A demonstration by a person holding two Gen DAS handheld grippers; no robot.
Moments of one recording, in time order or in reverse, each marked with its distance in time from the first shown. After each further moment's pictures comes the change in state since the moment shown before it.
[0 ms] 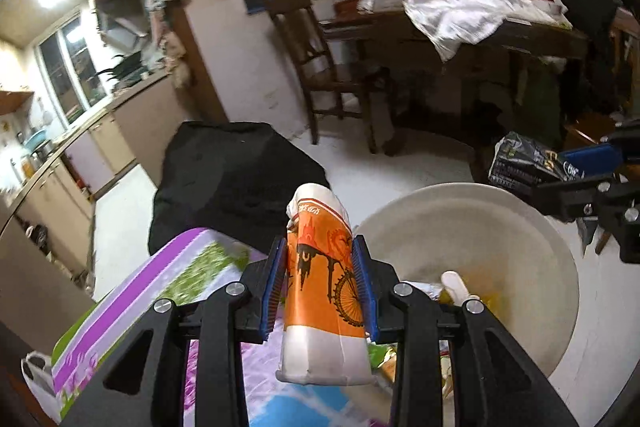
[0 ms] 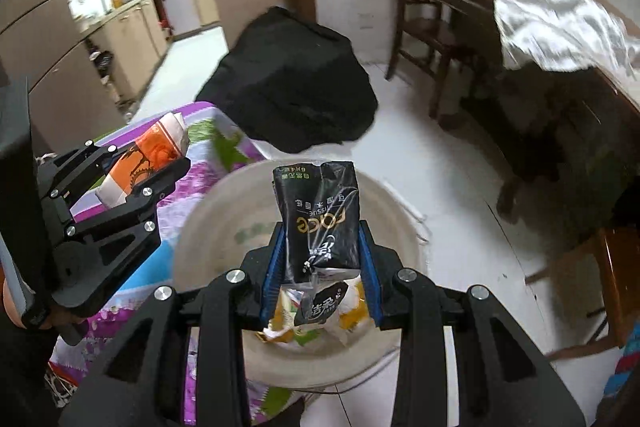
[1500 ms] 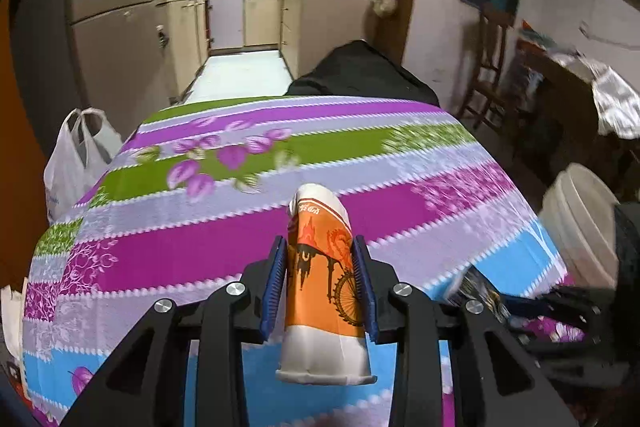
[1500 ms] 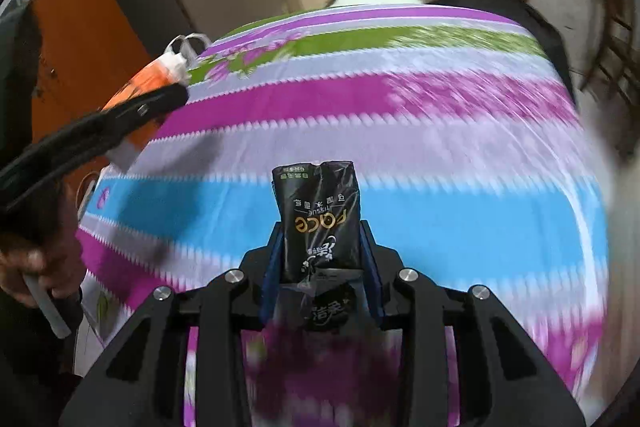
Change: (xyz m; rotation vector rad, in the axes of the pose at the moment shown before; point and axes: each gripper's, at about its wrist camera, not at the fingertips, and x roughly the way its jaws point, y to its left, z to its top) left arm -0.145 0.243 -0.295 -0.634 0.111 0.261; right arm 0.087 0.300 -0.125 -0.317 0.090 0.483
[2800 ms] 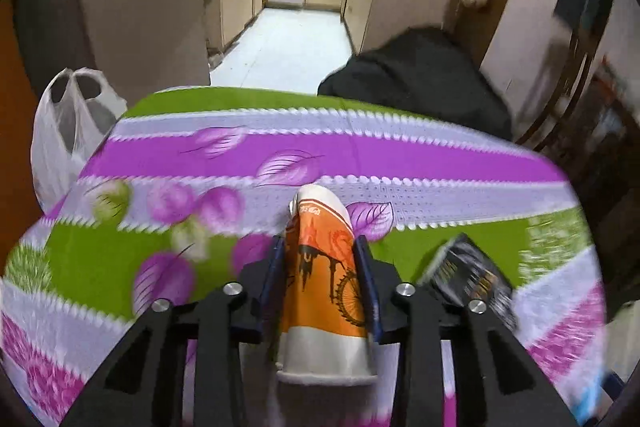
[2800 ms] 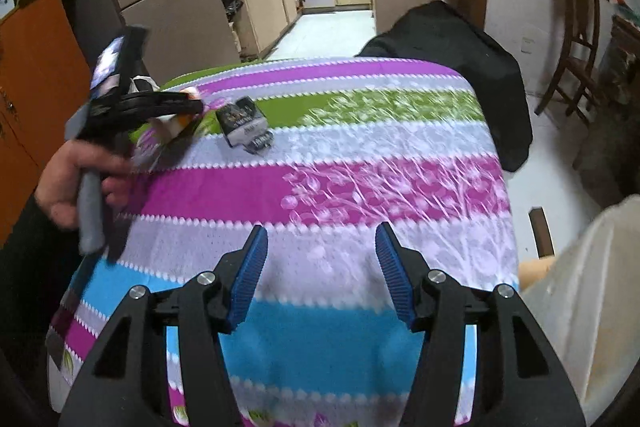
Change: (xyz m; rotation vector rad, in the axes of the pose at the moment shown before) left arm 0.172 0.093 0.115 -0.253 0.101 0.113; right arm 0.009 -0.046 0.079 -0.011 -0.092 -0.146
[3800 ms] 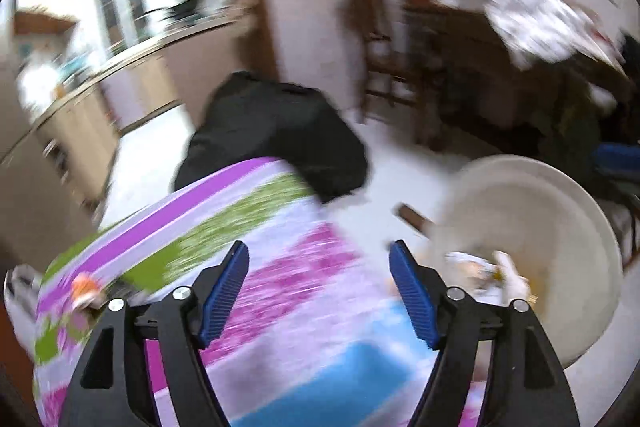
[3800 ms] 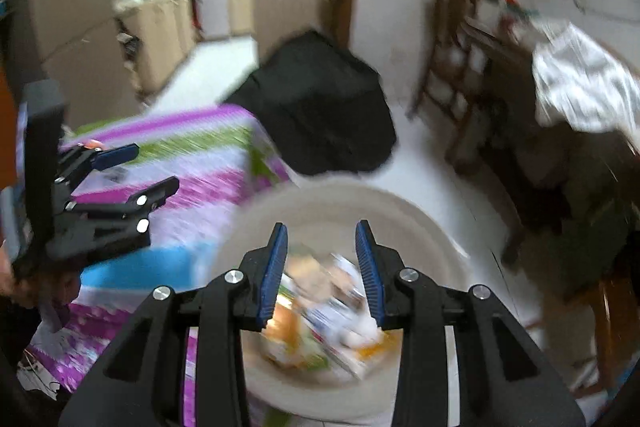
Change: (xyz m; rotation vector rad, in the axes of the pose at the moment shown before) left arm -0.128 -0.301 -0.111 0.593 -0.161 -0.225; right arm -0.189 -0.148 -0.034 0.090 -0.115 -0.329
